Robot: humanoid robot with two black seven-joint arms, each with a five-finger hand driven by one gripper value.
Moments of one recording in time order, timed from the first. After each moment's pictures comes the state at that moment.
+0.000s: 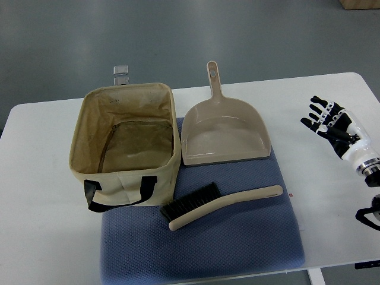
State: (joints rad) left arm 0.02 0.00 0.04 -0.06 -0.07 -0.03 -0.03; right arm 0.09 -0.21 1.51 1.22 -0.91 0.24 0.16
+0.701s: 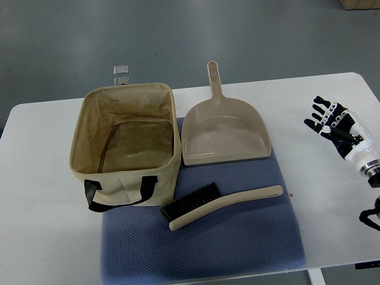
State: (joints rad) left arm 0.02 0.00 0.03 -0.08 -0.06 -0.03 -0.03; right arm 0.10 -0.23 1.51 1.16 -0.91 0.28 0.21
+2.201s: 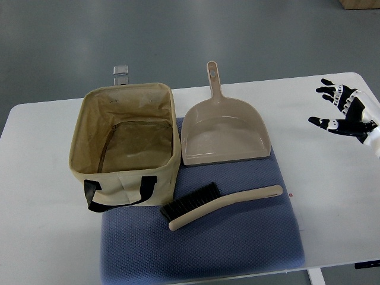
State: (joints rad) left arm 0.02 0.00 0.03 -0.08 -0.06 -0.03 -0.03; right arm 0.13 -0.57 1.21 1.34 -1.01 0.10 0.39
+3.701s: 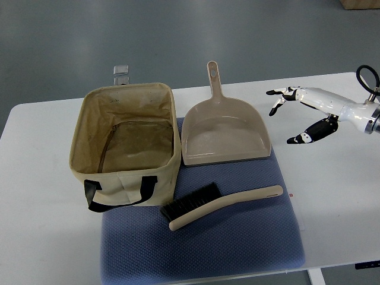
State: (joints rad) left arm 0.02 0.00 0.03 -0.08 -0.06 -0.03 -0.03; right arm 0.52 -0.83 0.81 1.42 -1.52 0.14 0.37
